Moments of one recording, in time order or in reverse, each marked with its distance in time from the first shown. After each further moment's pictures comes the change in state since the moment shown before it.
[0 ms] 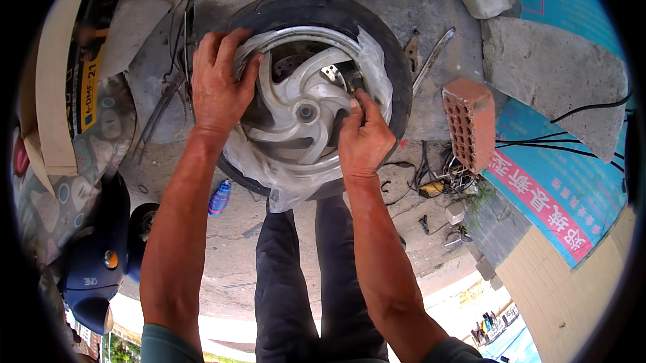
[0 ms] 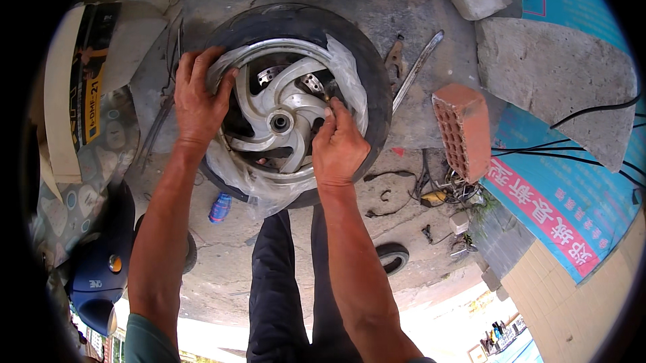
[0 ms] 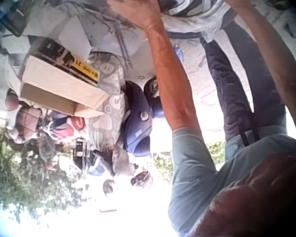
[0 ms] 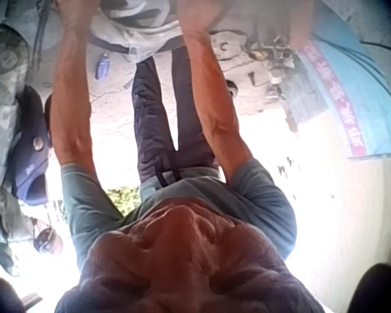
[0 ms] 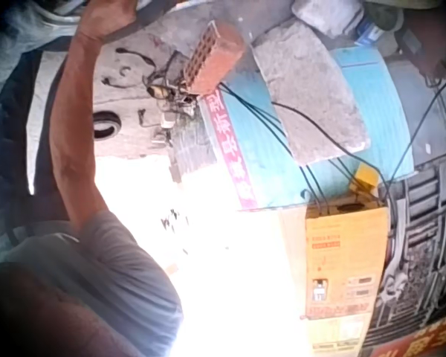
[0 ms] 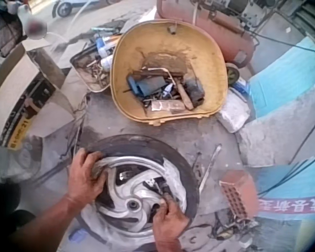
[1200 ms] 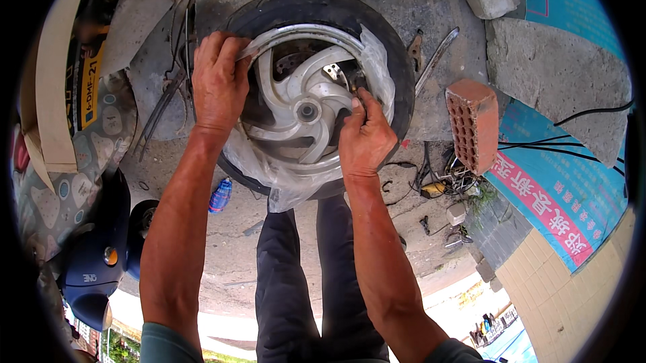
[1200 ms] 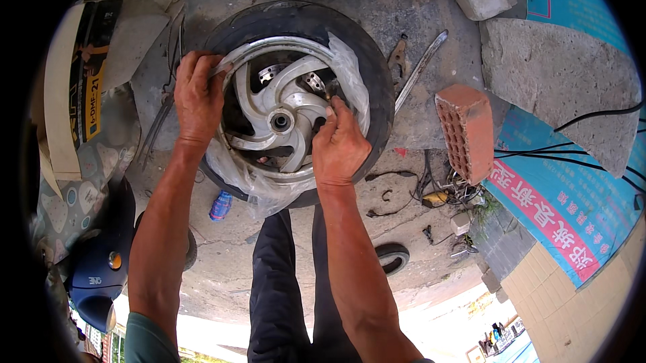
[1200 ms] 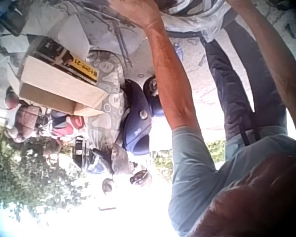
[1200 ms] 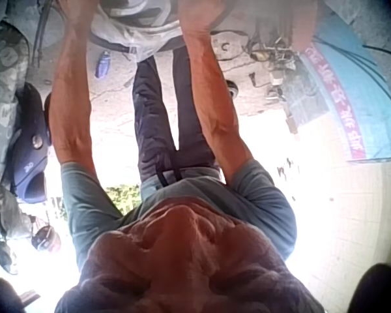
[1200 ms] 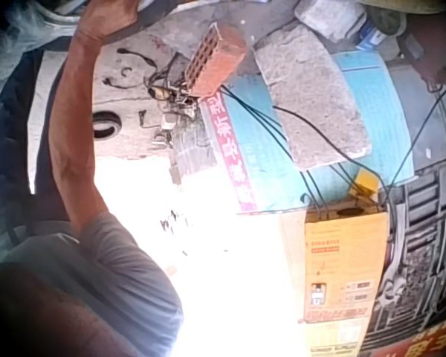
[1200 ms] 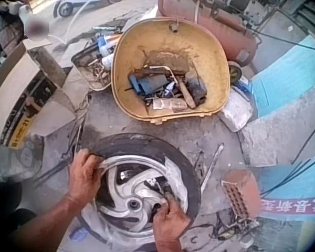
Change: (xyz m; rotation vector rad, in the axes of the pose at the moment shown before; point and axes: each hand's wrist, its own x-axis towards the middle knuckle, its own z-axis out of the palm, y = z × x) left_hand -0.001 -0.008 0.002 0.032 -0.003 0.062; right_hand 0.000 0.000 0.001 0.011 -0.016 -0.005
